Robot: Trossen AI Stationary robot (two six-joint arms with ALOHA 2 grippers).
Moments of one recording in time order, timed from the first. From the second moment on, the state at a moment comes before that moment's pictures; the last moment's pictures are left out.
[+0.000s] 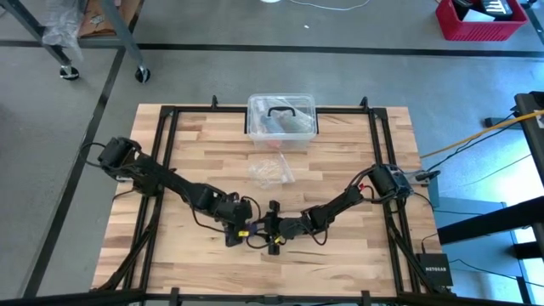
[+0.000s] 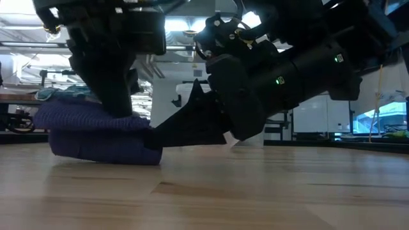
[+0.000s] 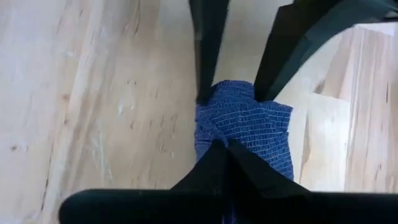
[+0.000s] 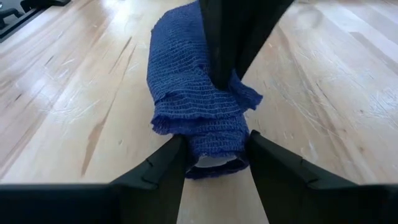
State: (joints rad) left arm -0.38 1.64 0.94 -0.32 -0.05 -0.56; right arm 0.39 2.20 1.06 0.69 0.35 0.15
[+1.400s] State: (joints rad) left arm -0.65 1.67 1.07 -0.31 -0.25 -0.80; right arm 0.39 2.20 1.06 0.68 0.35 0.15
